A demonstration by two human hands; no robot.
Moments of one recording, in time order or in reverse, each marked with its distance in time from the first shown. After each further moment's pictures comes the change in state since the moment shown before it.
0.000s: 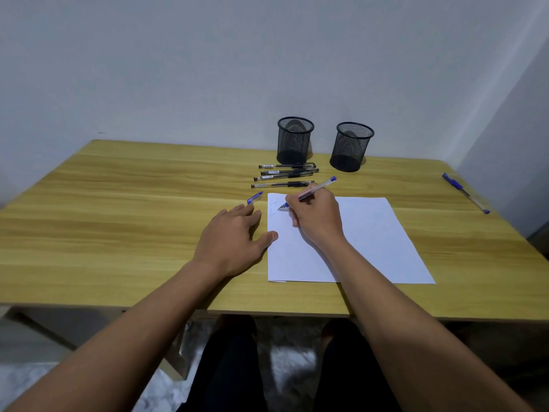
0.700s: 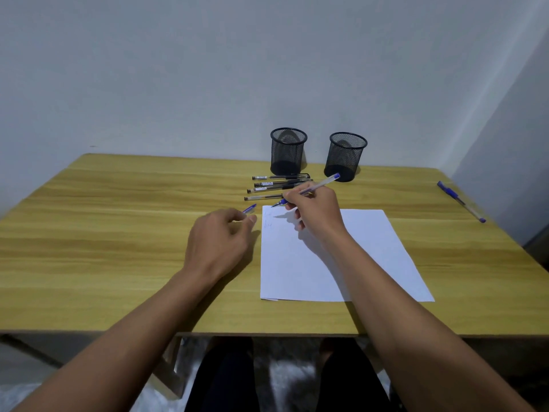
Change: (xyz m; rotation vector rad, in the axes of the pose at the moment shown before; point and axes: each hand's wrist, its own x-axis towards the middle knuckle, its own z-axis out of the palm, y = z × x) left_hand 0.016 -0.006 0.001 -0.399 0.324 -0.195; right_hand 0.007 -0.034 -0.024 0.229 -0.099 0.051
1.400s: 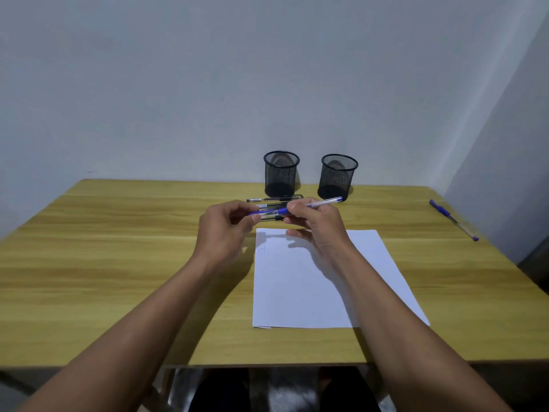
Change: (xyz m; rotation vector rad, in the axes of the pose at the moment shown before) left_hand 0.048 0.028 0.005 -0.519 -0.081 -0.058; right_hand 0.006 -0.009 -0.018 0.400 -0.109 0.072
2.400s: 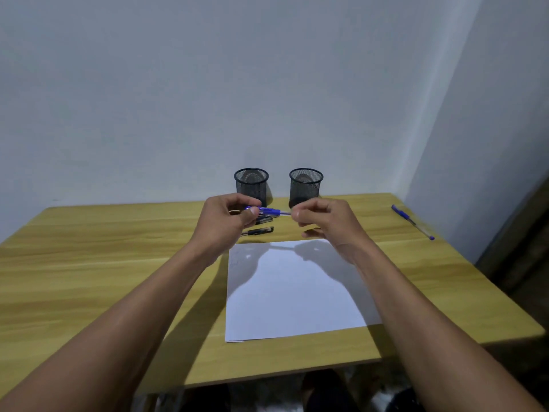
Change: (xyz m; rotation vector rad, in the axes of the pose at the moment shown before) left_hand 0.015 0.055 0.030 -0.142 -0.178 0.007; right_hand -0.014 -0.055 -0.064 -0.313 -0.032 -0.140
